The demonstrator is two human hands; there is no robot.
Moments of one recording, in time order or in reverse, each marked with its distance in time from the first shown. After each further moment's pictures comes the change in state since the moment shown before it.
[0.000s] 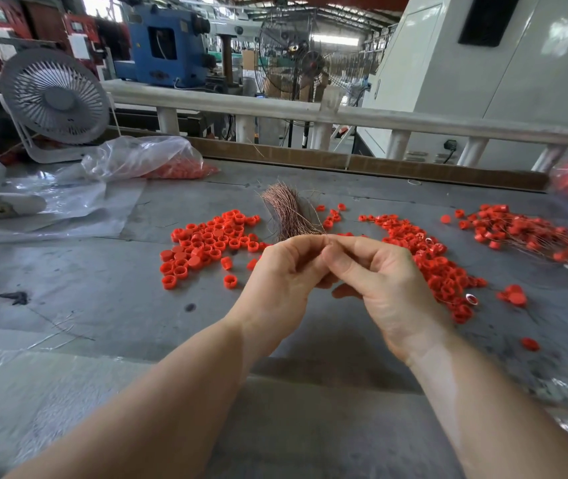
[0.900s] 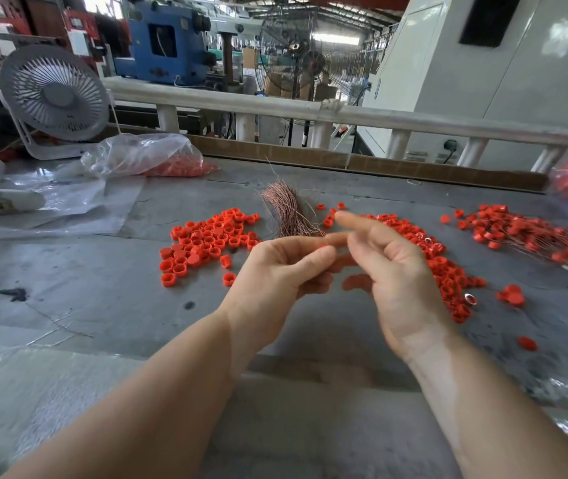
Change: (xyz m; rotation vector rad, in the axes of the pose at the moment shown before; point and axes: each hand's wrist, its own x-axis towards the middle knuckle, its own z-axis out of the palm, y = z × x) left_hand 0.001 0.001 -0.004 -0.310 0.003 -0.198; right_hand 0.003 0.007 -0.005 0.048 0.098 -0.048
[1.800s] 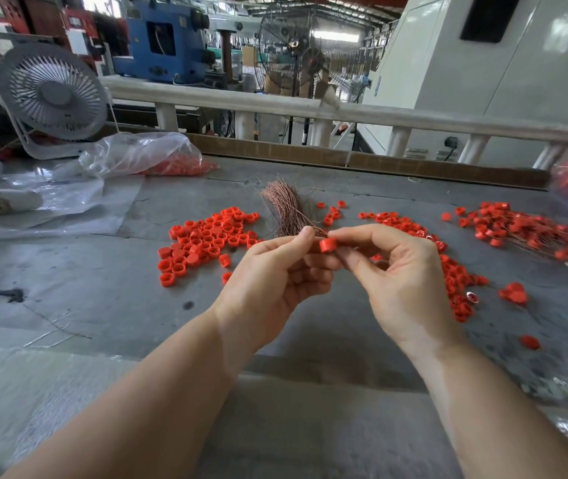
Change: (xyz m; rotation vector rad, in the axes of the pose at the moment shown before) left_hand 0.001 0.006 -0.003 -0.198 -0.014 -0.120; right_hand -0.004 -0.009 0.001 -0.331 0.049 -0.311
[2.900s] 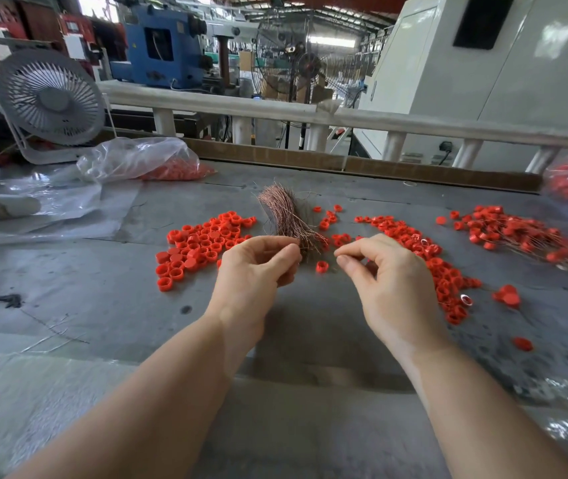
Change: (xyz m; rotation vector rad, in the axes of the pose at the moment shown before) left_hand 0.008 -0.010 -0.011 0.287 0.364 0.192; right_hand -0.001 0.012 -0.002 -0.507 0.022 0.001
